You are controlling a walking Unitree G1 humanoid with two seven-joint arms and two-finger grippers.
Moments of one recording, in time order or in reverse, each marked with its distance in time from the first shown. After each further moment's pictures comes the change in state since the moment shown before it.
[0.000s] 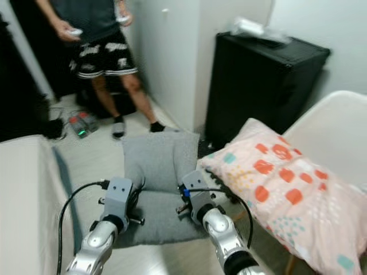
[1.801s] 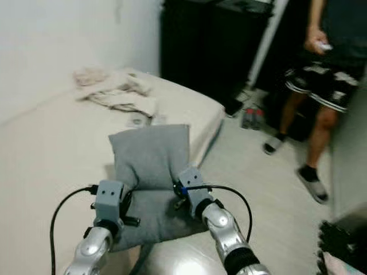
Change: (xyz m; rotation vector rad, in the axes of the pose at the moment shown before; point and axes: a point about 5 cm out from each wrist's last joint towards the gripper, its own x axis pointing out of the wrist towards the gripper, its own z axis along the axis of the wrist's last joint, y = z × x) left arm -0.014 0.005 0.001 -0.095 -0.047 0.061; right arm 0.003 -0.001 0.015 -0.050 -0.047 0.076
